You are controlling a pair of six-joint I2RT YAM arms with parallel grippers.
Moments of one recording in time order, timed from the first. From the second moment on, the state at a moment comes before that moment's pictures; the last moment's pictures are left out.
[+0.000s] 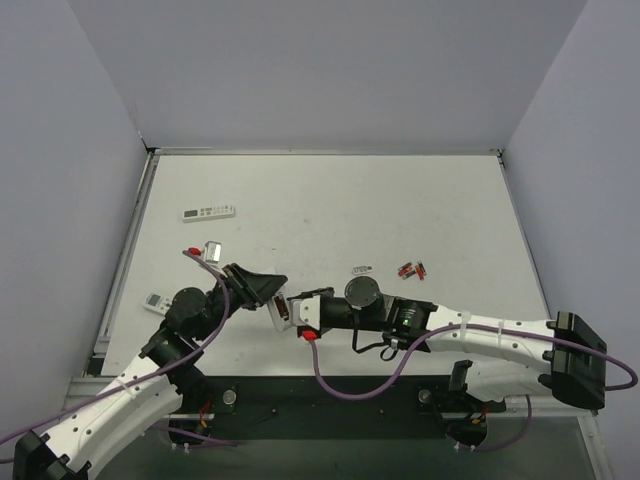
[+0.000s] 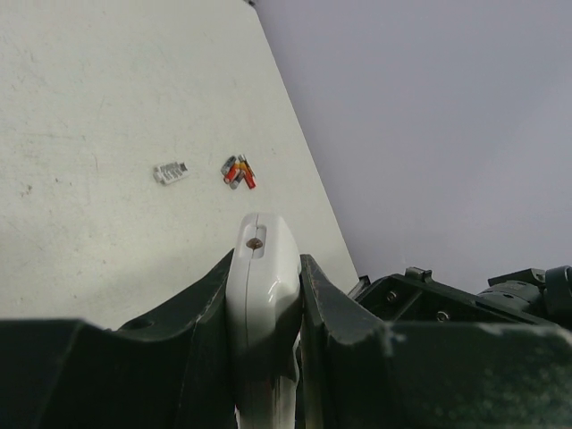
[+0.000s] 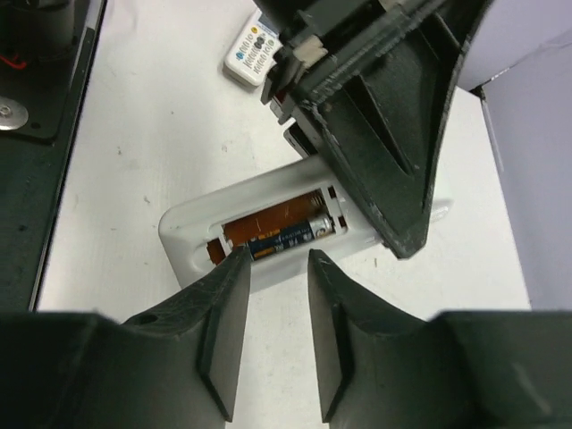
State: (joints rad) left arm -0.66 0.52 0.29 0.21 0.06 -1.01; right arm 1.19 1.22 0.70 0.25 -0.19 -0.64
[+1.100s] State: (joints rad) left arm -0.67 0.59 0.16 0.38 0.12 -0.90; right arm 0.30 1.17 0.86 -0.55 0.29 0.37
